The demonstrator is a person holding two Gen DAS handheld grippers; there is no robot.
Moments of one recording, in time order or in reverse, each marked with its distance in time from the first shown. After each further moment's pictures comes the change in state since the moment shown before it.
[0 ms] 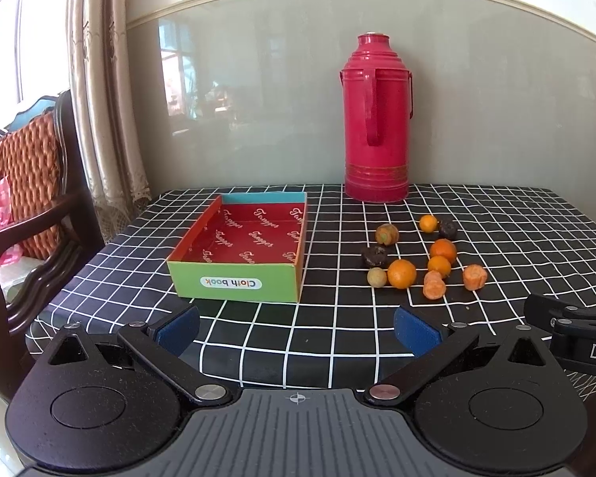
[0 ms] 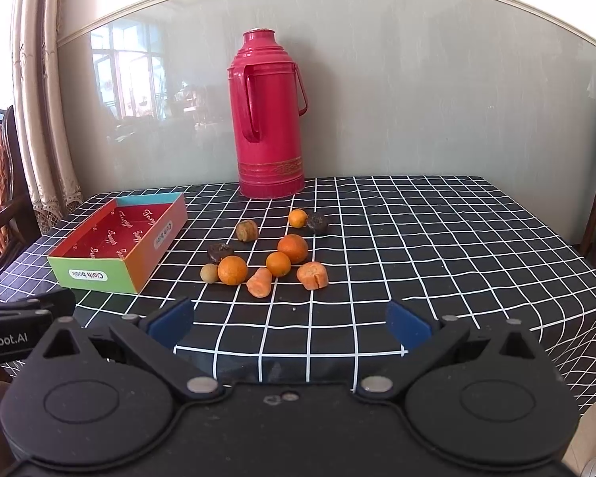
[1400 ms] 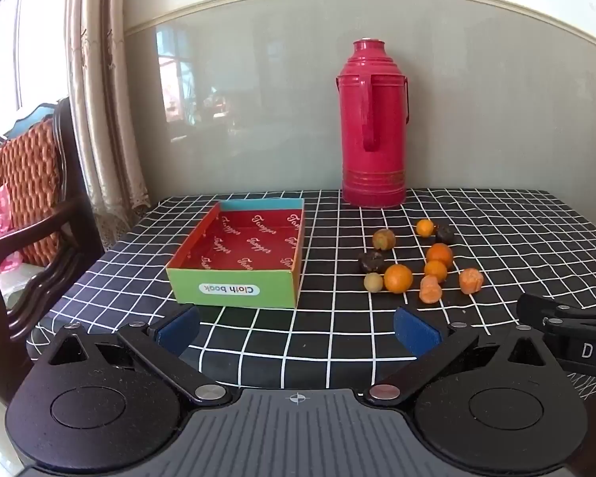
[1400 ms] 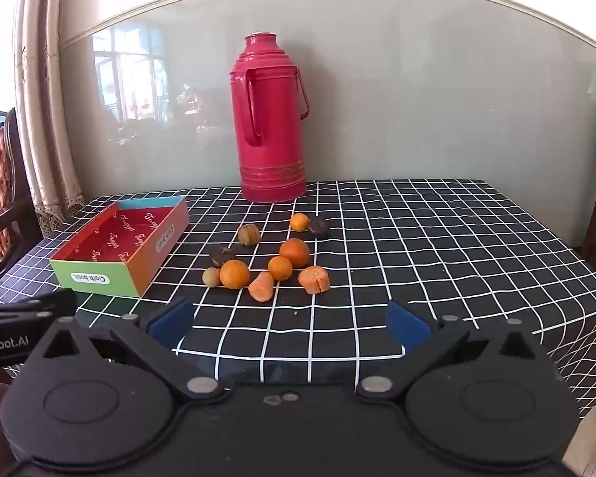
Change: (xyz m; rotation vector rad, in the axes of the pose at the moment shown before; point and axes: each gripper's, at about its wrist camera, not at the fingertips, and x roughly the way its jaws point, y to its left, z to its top) left arm -0.005 0.001 0.001 -0.024 -0.023 -0.006; right arm -0.002 0.001 0.002 -0.003 -0.009 0.012
